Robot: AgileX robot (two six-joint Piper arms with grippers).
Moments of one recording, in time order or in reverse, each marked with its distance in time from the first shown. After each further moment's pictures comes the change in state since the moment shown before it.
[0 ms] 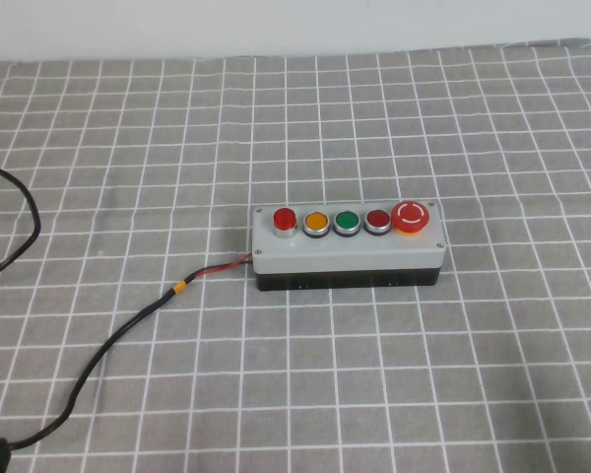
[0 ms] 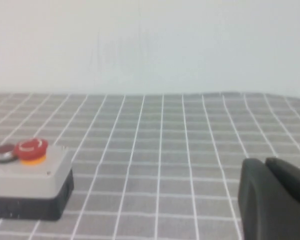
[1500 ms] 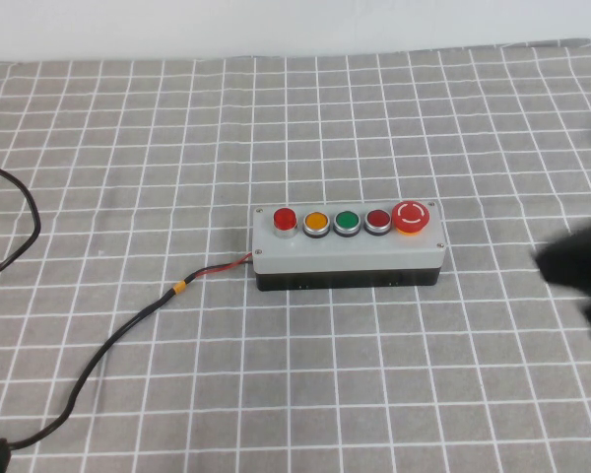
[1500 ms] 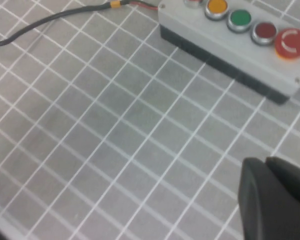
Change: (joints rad) right arm 0.499 0.756 -1.178 0.090 1.217 -0.033; left arm 0.000 0.000 0.000 0.000 0.000 0.000
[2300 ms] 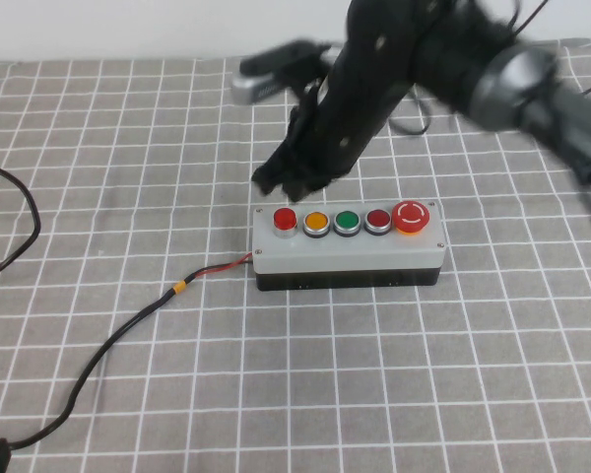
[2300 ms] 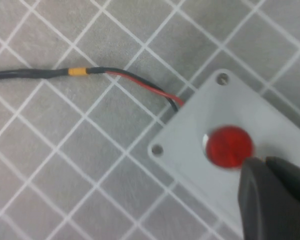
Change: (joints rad) right arm 0.000 1.152 -1.012 0.060 0.157 -0.093; left arm 0.000 0.000 0.000 0.000 0.000 0.000
